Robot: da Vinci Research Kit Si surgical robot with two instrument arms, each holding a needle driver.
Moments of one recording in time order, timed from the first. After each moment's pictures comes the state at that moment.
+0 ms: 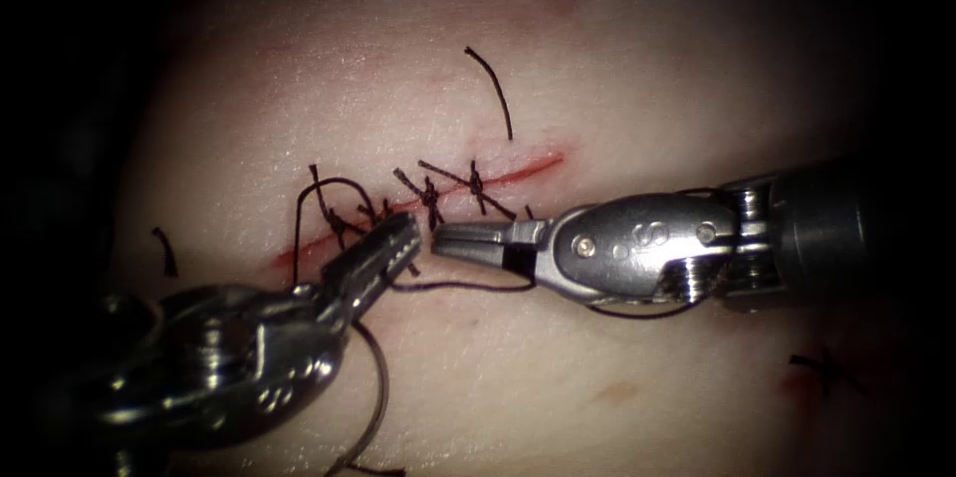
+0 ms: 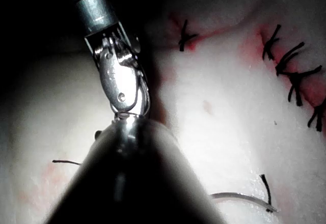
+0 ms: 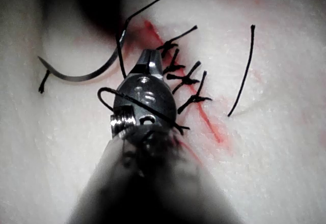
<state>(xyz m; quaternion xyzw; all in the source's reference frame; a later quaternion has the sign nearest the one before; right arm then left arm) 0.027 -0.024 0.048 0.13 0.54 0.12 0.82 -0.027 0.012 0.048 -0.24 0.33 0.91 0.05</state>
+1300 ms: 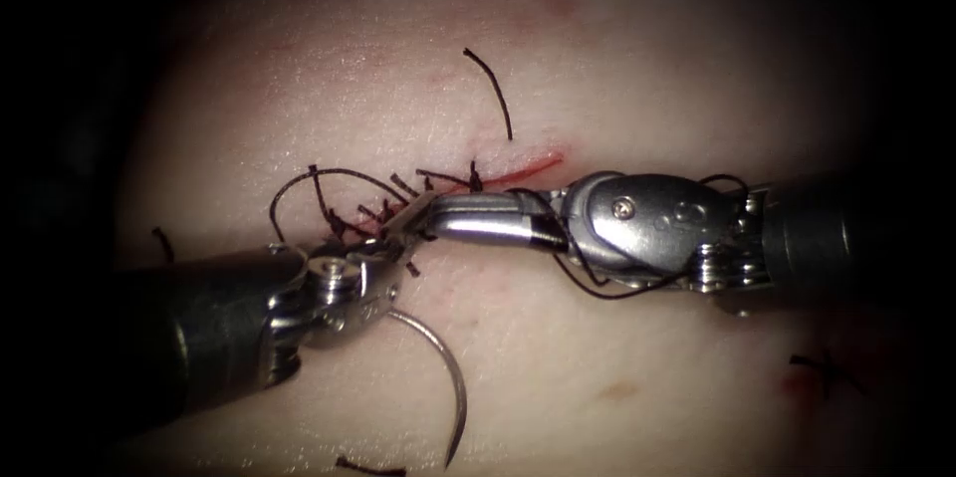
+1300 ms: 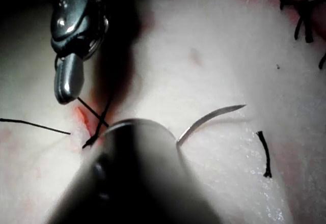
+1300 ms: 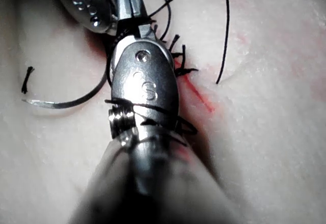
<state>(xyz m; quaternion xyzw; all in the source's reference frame) 0.026 -0.020 0.047 0.12 0.72 0.20 0.65 -0.029 0.009 0.063 -0.18 0.29 0.94 0.00</state>
